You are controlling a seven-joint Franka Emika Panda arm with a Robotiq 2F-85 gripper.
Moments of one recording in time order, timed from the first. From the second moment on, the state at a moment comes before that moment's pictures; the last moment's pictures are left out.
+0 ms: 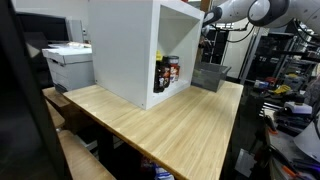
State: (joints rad) arm -0.48 0.97 -0.05 -0.97 -0.05 1.87 -0.69
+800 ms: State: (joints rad) arm -0.48 1.00 -0.05 -0.91 -0.05 1.88 -0.69
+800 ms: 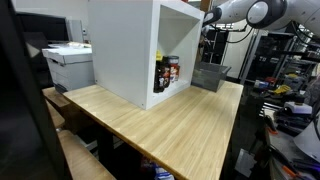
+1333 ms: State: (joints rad) arm -0.48 1.02 -0.04 -0.89 -0.05 1.88 -0.69
